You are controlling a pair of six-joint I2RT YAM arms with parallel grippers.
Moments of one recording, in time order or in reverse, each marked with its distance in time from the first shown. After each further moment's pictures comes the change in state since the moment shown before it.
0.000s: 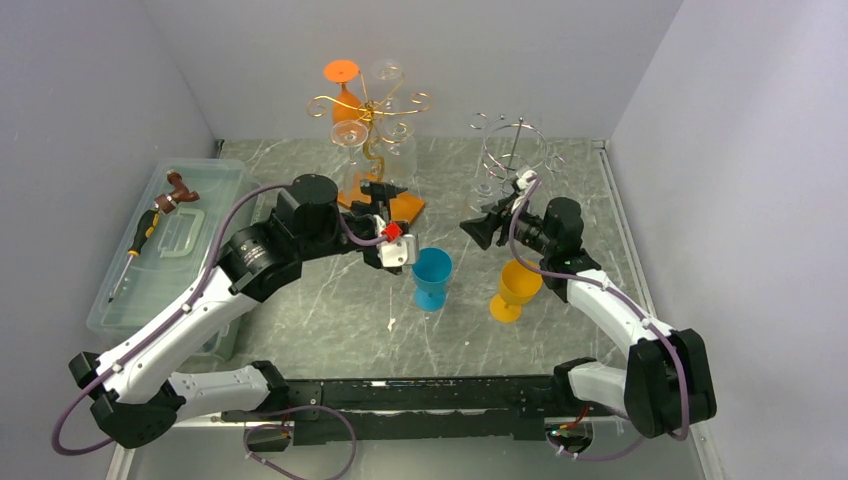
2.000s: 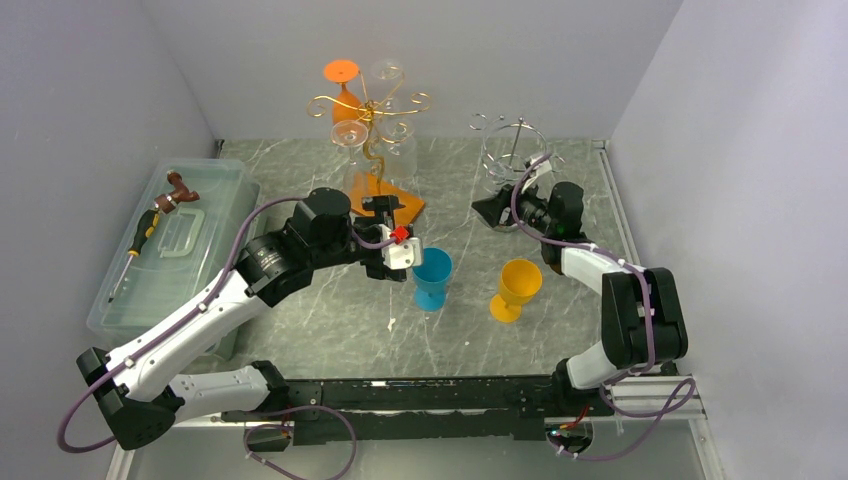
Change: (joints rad) left arm 0.000 -0.014 -0.146 0.040 -0.051 -0.103; right arm -0.167 0.334 0.087 0.222 -0.063 0.095
